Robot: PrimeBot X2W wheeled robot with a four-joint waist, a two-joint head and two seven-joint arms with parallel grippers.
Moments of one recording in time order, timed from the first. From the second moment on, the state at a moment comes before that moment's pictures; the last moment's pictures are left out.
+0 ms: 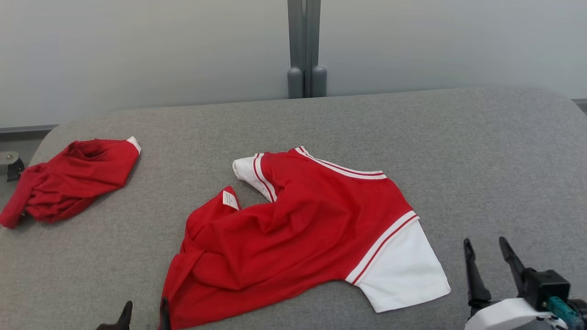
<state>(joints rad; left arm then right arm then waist) 0.16 0.05 0.01 0.28 -0.15 -0.04 -0.18 0.12 -0.05 -0.10 0.14 0.09 0.13 -0.24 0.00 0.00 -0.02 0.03</state>
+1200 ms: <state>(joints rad) 0.08 0.11 -0.04 0.29 -0.30 -0.10 0.29 -0.08 -0.14 0.16 0.44 0.26 0.13 0.14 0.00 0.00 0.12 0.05</state>
